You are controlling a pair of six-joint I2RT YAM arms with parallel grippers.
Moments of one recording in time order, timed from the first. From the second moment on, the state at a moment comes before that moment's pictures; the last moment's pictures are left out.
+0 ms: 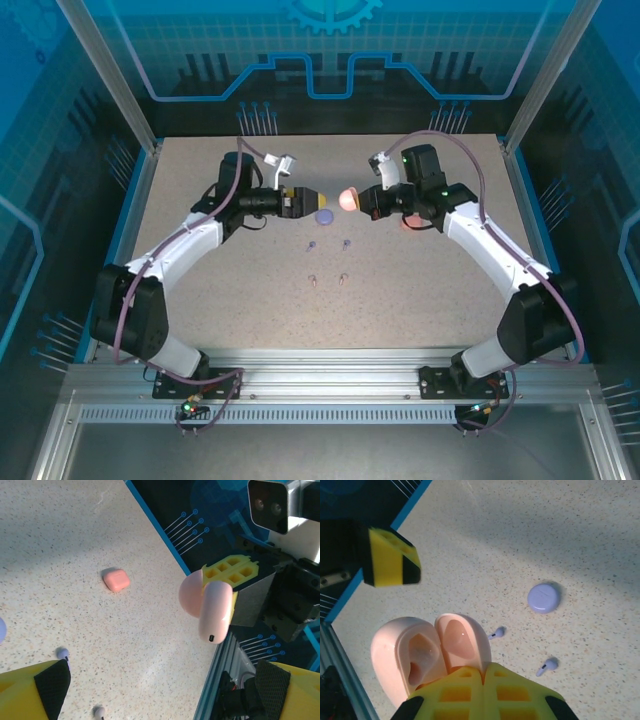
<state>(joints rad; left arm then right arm) -0.28 1.52 1.15 -0.12 0.87 -0.43 0.37 1.50 1.31 -0.55 -0.49 0.13</state>
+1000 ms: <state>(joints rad) -0.32 1.84 1.54 -0.77 1.13 0.02 0.41 1.58 1.39 -0.71 -0.47 -0.15</state>
